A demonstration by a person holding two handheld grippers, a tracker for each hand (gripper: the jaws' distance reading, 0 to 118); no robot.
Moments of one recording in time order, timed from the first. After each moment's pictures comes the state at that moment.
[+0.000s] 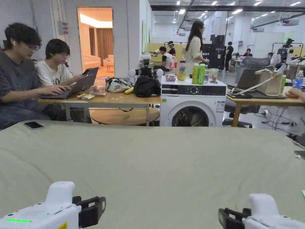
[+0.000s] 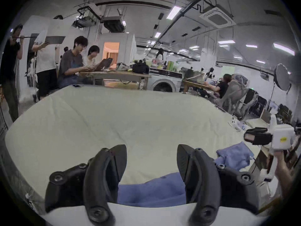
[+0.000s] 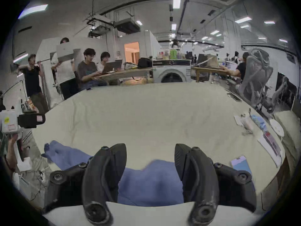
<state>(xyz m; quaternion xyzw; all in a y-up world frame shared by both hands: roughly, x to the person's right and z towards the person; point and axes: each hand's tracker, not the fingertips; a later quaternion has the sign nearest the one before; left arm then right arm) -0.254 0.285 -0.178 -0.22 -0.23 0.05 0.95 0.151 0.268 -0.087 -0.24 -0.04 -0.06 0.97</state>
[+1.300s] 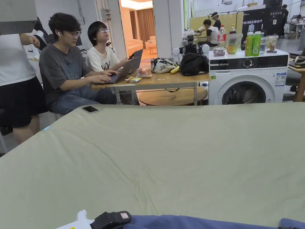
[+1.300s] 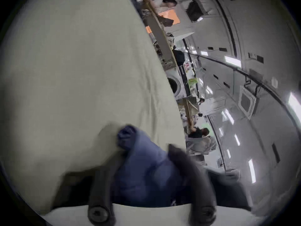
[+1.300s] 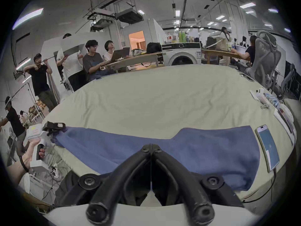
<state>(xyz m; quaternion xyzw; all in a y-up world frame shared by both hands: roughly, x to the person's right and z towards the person) -0.402 0.117 -0.216 -0.37 -0.22 0.52 0.74 0.116 0.215 -0.060 -0.29 0.00 -0.10 0.95</state>
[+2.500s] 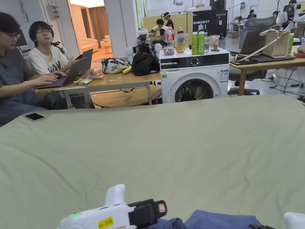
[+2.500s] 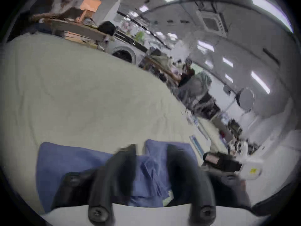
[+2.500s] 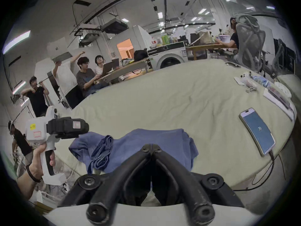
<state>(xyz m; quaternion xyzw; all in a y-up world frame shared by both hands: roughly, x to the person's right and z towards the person) -0.192 0.218 -0.208 -0.33 -0.41 0.22 0.82 0.164 0.223 -0.012 -0.27 -0.03 -0.18 0.95</state>
